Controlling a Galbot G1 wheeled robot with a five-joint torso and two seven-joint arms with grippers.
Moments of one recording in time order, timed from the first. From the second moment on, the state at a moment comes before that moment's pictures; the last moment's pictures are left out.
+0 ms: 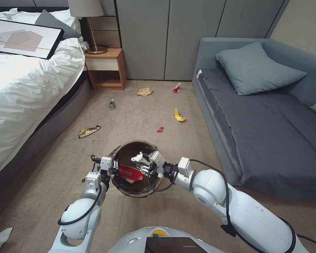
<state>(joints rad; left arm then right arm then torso) 1.60 -1.41 -0.53 -2.25 -0.04 0.47 0.05 -0.99 0.91 -0.15 2.17 0.48 -0.45 -0.19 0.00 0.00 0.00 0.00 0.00</state>
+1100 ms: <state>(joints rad) 1.60 -1.40 -0.54 -2.26 -0.06 0.47 0.05 -1.29 1.02 0.23 2.26 0.32 -0.27 -0.06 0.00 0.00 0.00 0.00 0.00</state>
